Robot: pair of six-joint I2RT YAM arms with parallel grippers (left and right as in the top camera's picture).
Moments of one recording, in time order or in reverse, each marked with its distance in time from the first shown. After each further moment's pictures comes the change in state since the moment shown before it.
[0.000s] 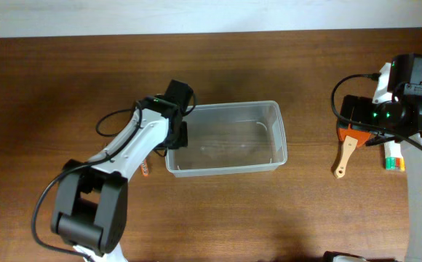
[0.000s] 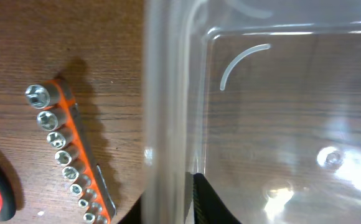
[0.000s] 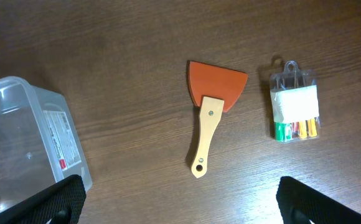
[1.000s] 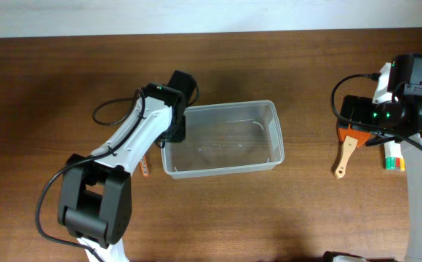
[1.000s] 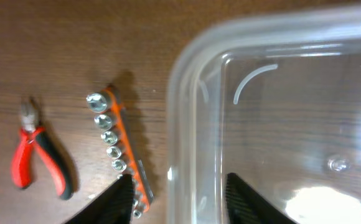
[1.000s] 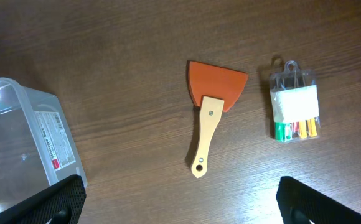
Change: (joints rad) left arm -0.003 0.047 0.187 -0.192 -0.103 0.019; right arm 0.000 0.000 0.000 -0.001 0.000 0.000
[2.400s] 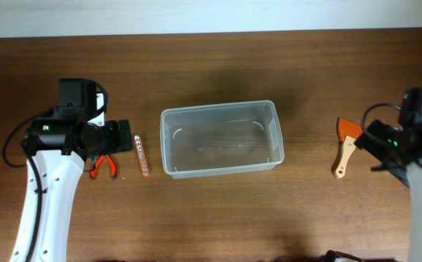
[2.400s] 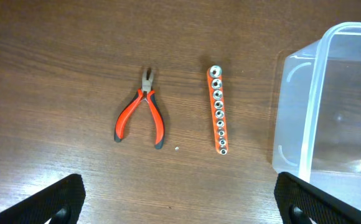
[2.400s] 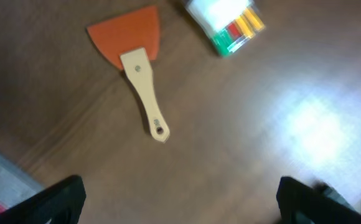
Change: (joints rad) left arm 0.393 -0.556 -0.199 -0.047 0.203 0.257; right arm -0.125 -0.091 -0.217 -0.022 0.110 0.391
